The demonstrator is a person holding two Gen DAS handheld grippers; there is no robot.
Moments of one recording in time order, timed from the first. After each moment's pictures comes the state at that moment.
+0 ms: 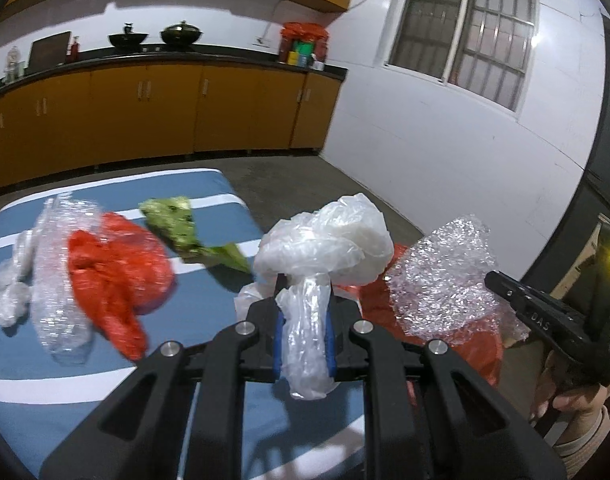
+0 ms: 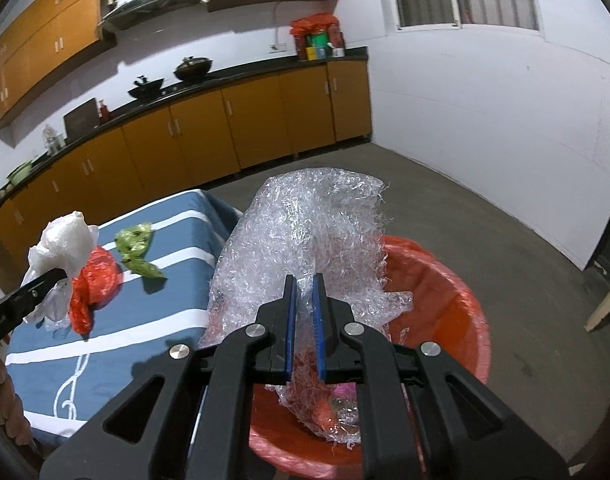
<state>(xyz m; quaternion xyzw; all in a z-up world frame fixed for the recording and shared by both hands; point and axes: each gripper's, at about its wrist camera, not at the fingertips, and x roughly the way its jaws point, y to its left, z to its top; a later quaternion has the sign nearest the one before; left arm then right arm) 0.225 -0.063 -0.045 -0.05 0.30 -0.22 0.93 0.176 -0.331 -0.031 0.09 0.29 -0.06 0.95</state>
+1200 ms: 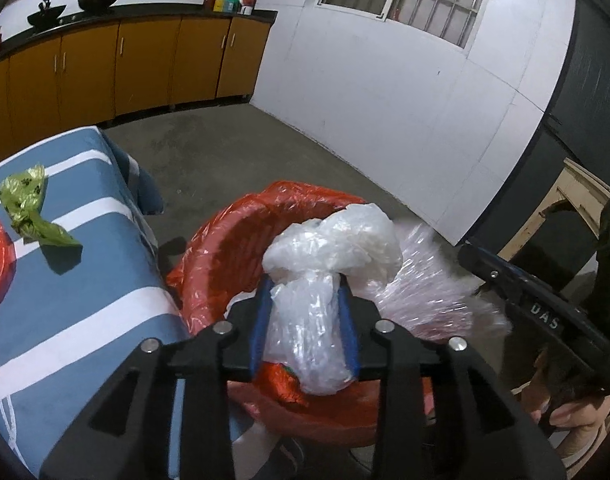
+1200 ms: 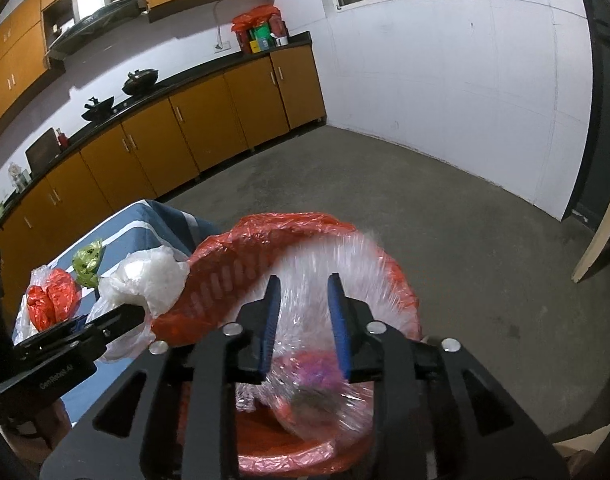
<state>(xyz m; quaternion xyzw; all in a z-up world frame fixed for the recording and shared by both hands) 0.256 -0.196 -0.095 -0.02 0.38 -0.33 0.86 0.156 -0.397 -0.049 0.16 0.31 -0.12 0.93</state>
